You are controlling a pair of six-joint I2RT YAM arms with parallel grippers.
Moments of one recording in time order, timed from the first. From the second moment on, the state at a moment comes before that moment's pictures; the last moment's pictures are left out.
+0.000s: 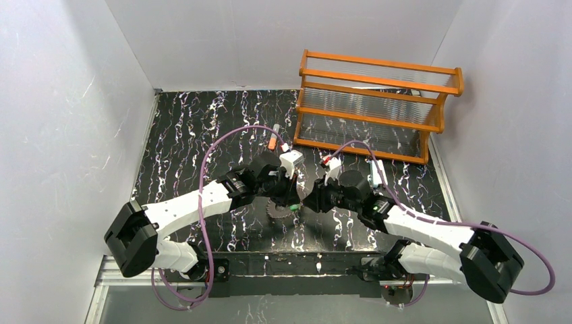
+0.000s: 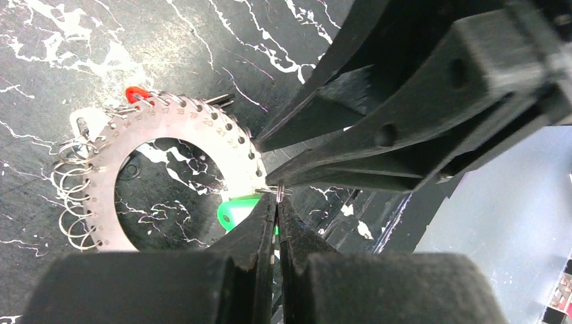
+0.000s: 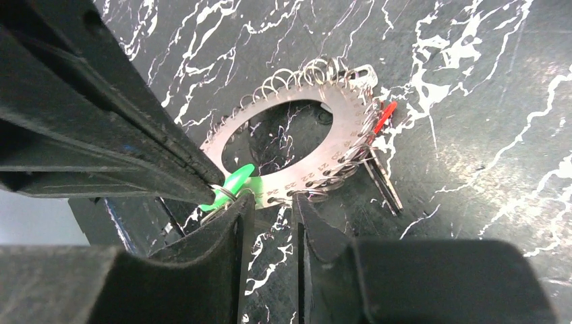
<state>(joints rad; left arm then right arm) -0.89 1.32 0.87 -0.24 0.28 -0.36 0.85 1.09 0.45 0.19 -0.22 0.46</state>
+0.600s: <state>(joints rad) -0.89 1.33 0.87 -0.23 0.27 -0.39 0.96 1.02 0.45 0.12 -0.12 0.47</state>
